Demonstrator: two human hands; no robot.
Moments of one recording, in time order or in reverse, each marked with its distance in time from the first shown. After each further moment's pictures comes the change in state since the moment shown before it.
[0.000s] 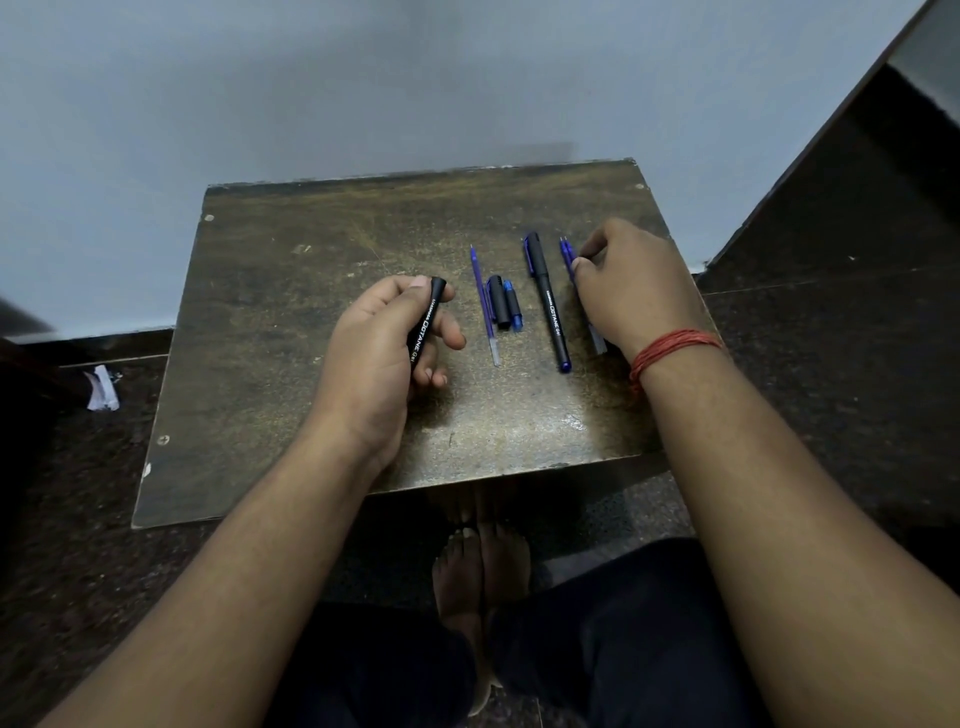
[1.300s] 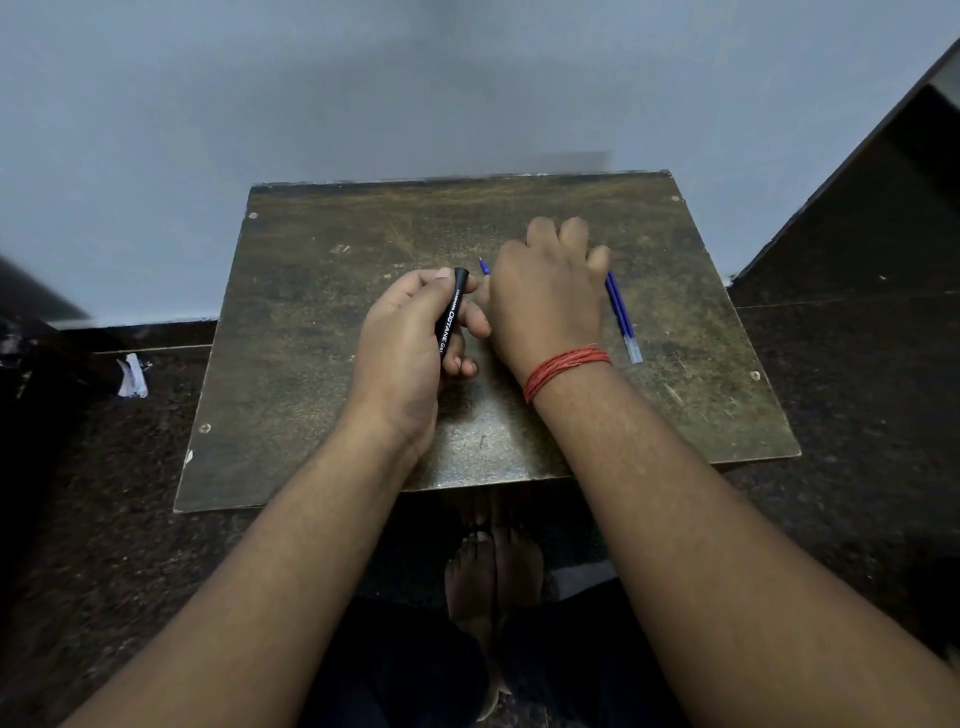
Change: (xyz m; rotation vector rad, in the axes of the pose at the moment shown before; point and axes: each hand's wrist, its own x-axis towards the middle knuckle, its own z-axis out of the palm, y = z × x) left_hand -0.004 0.015 0.008 -0.067 0.104 -0.007; right_hand -0.020 -0.081 0.058 -0.292 0.207 -0.275
